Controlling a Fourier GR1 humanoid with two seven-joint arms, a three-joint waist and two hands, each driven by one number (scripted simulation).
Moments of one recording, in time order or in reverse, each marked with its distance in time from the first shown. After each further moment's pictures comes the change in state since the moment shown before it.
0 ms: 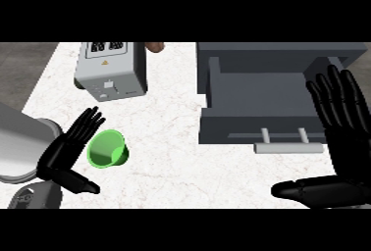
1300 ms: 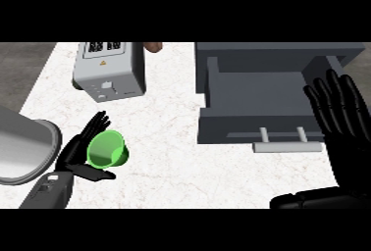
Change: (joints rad) left arm -0.236 0.041 -0.031 0.619 -0.162 0.155 -0.349; right arm 0.024 0.017 0.032 -0.065 0.007 0.002 0.041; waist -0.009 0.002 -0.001
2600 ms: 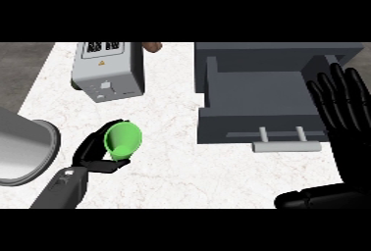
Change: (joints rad) left arm -0.080 -0.053 -0.024 0.126 0.075 -0.133 0.007; right arm -0.038 -0.012 -0.022 -0.005 -0.033 0.000 0.049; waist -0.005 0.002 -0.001
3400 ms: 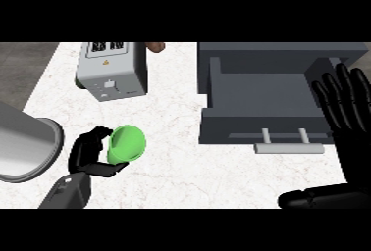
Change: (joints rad) left arm 0.073 -0.049 0.107 -0.101 0.118 0.232 -0.148; right arm 0.007 -0.008 -0.015 -0.005 0.005 -0.002 0.001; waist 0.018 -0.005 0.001
